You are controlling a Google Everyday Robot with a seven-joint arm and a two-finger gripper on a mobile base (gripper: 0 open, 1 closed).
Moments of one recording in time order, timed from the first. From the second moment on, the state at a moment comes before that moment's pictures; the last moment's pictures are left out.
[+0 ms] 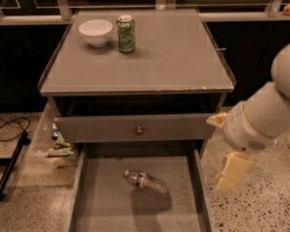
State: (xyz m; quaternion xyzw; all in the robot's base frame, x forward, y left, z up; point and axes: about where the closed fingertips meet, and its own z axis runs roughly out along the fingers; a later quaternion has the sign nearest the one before) arm 0.400 -0.171 0.804 -0.63 0.76 0.10 0.16
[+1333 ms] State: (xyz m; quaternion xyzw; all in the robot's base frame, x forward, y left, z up) arm 0.418 -0.151 0.703 -0.59 0.75 0.13 0.27
